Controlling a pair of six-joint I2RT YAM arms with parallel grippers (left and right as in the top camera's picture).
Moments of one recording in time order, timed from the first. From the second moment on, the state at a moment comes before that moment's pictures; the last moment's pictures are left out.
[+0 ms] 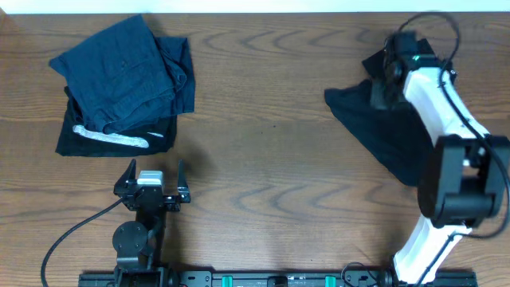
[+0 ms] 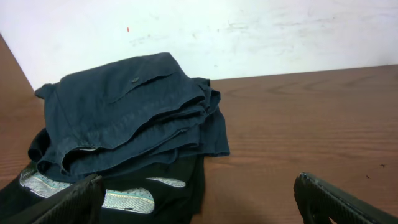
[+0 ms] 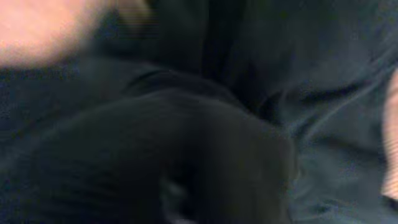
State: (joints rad) left arm 0.00 0.01 0.02 -0.11 0.02 0.07; right arm 0.01 1.98 1.57 -0.86 0.16 0.20
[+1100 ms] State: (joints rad) left arm 0.00 0.01 0.02 -0.11 0.02 0.07; right arm 0.69 2.12 1.64 -0.71 -0.28 0.17
